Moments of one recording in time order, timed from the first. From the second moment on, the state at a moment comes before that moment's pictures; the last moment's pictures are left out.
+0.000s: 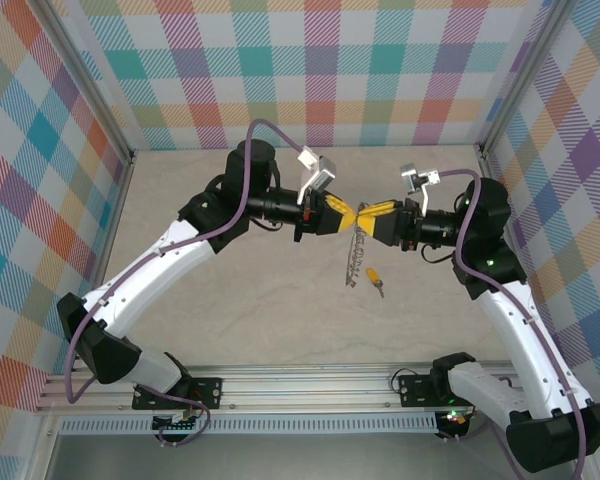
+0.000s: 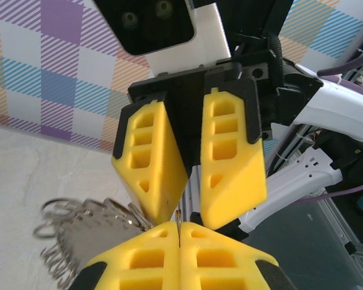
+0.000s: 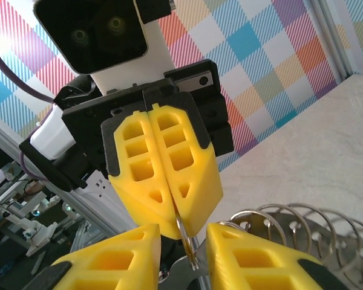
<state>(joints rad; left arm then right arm) -0.75 1.47 1.57 -0.37 0.88 -0.10 0.27 0.95 1.03 -0.11 -1.14 0.56</state>
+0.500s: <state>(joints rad) -0.75 1.48 1.57 -0.32 0.75 -0.17 0.26 0.96 1.03 -0.08 -1.09 0.56</state>
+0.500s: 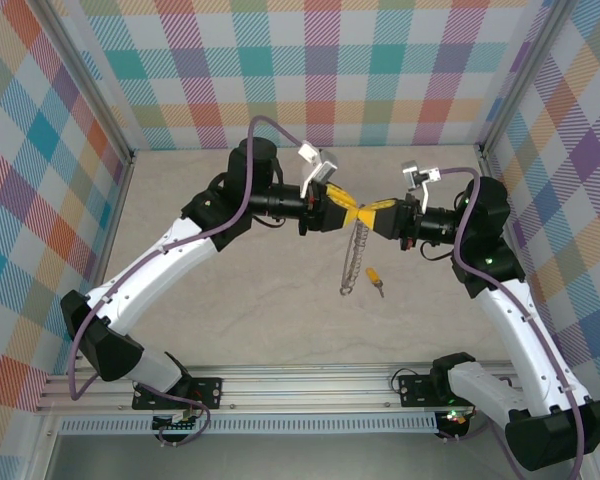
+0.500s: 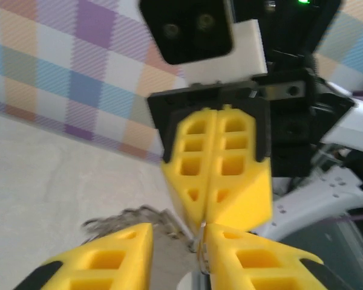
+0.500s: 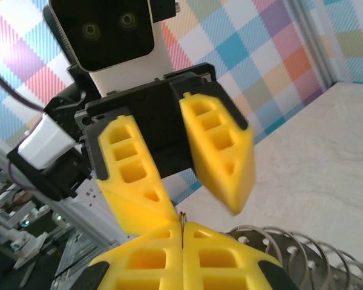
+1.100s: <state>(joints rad) -0.75 1.35 1.23 0.14 0.52 -0.51 0.26 0.96 0.91 0.22 -0.93 0.71</state>
